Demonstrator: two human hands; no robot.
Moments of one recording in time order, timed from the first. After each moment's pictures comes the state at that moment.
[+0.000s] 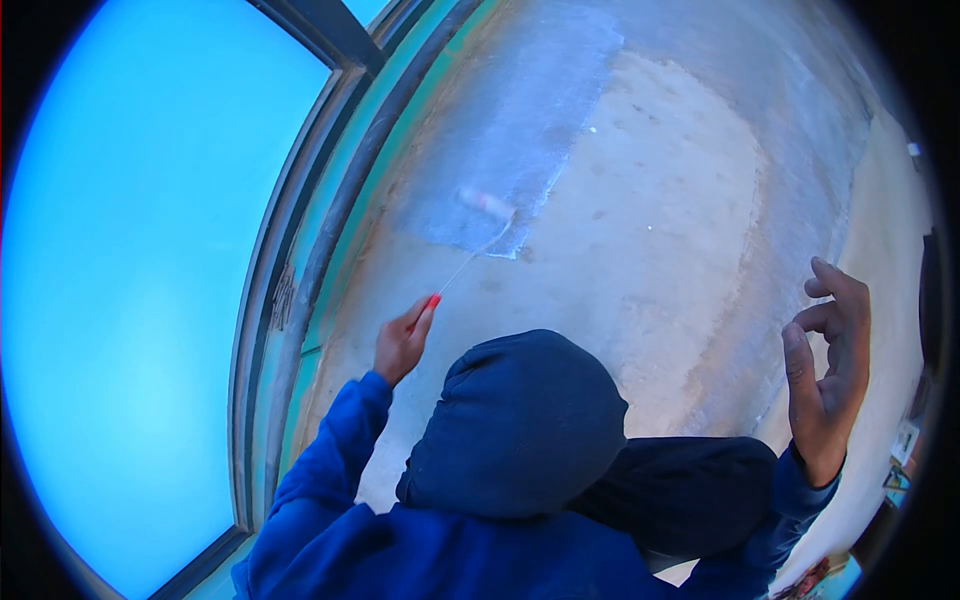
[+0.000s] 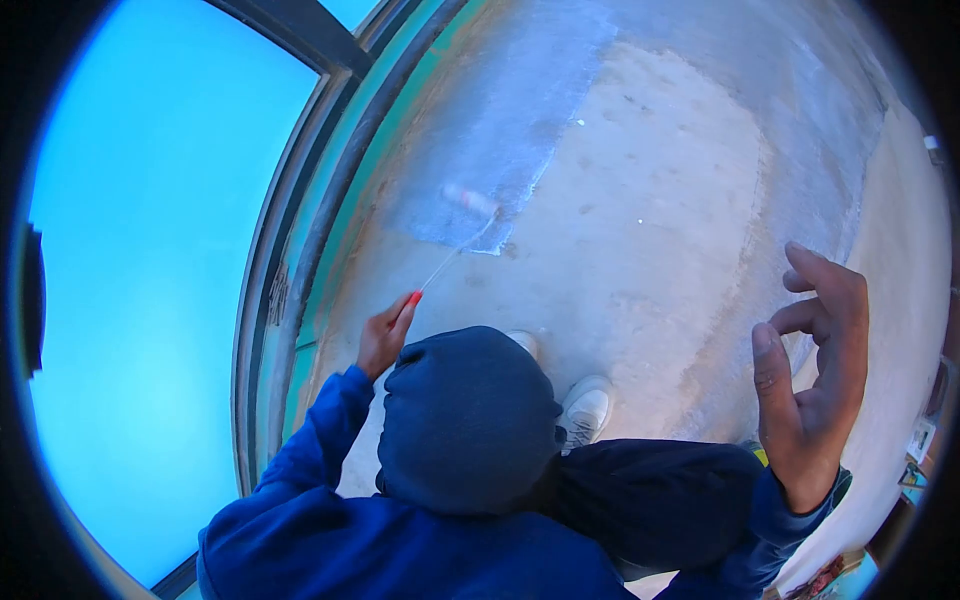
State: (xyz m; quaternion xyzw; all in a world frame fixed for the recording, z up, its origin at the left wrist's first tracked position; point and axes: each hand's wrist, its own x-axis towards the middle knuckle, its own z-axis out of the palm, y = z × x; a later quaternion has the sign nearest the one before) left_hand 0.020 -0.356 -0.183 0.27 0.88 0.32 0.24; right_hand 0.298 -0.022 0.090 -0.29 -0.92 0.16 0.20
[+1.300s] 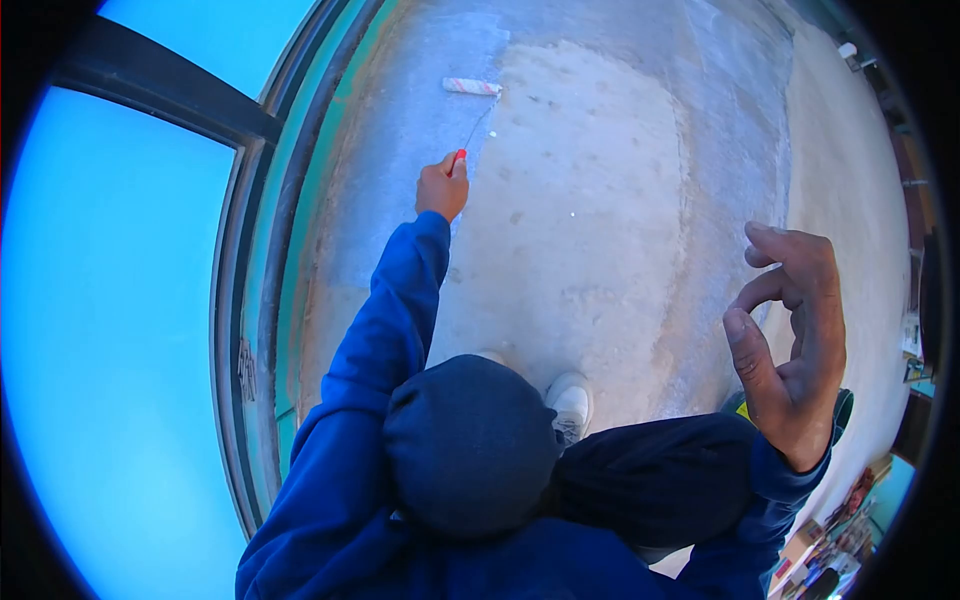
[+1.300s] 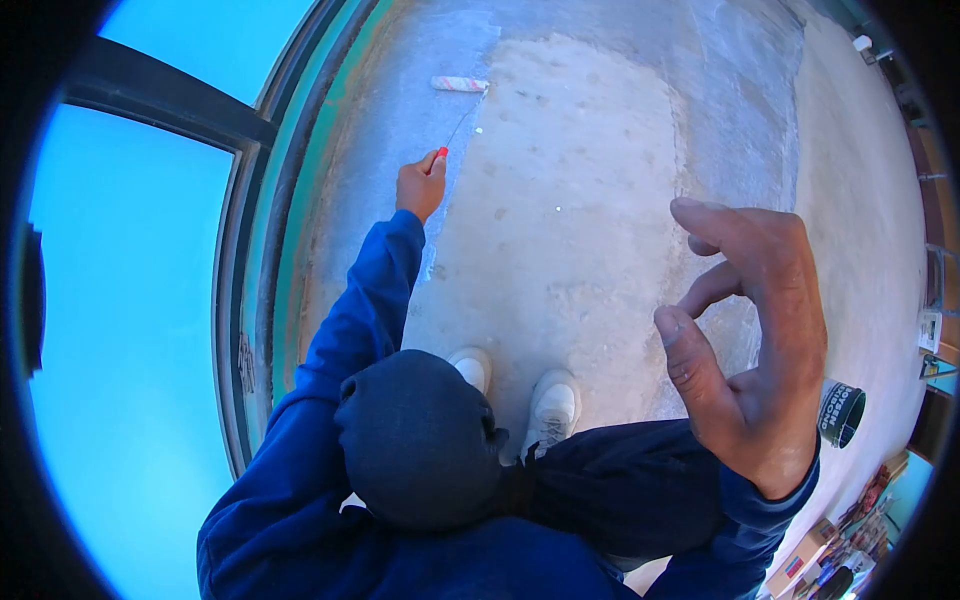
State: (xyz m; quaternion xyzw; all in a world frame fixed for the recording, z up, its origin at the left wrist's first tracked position) left_hand -0.025 -0.029 -0.239 0.34 0.83 0.41 0.14; right_hand 0.308 -0.010 0.102 -0.26 -0.91 0.19 0.26
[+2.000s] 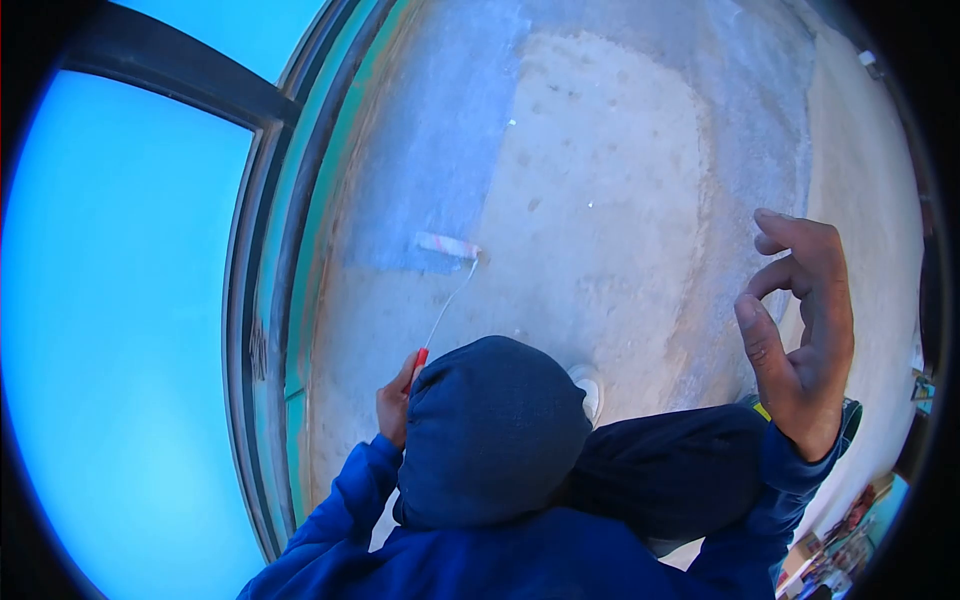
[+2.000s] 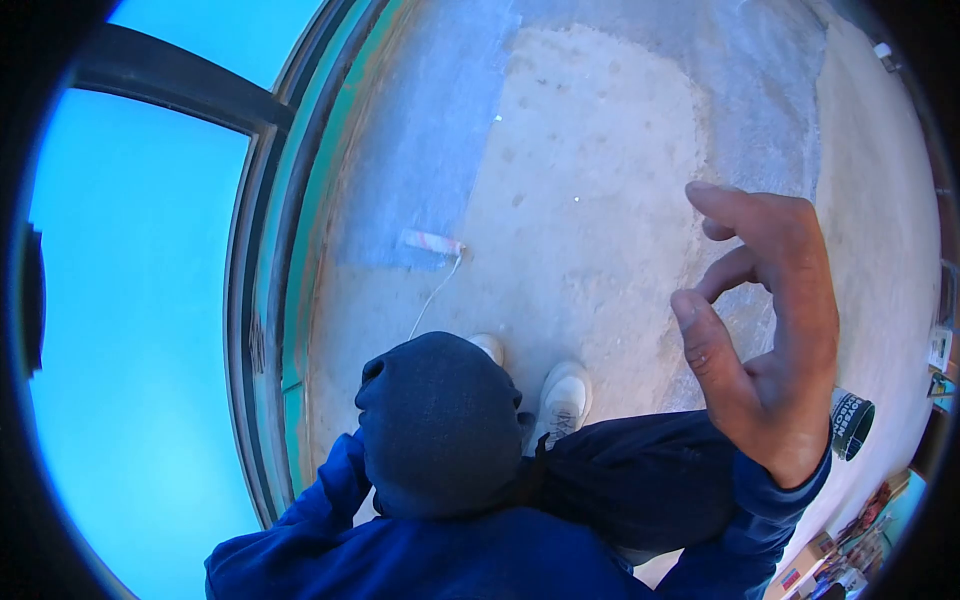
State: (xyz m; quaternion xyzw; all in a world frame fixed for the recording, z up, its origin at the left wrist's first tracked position) left_hand 0.101 -0.339 -0.137 0.17 0.87 0.33 0.31; right_hand 0.315 0.000 0.094 -0.23 -0.92 0.20 0.25
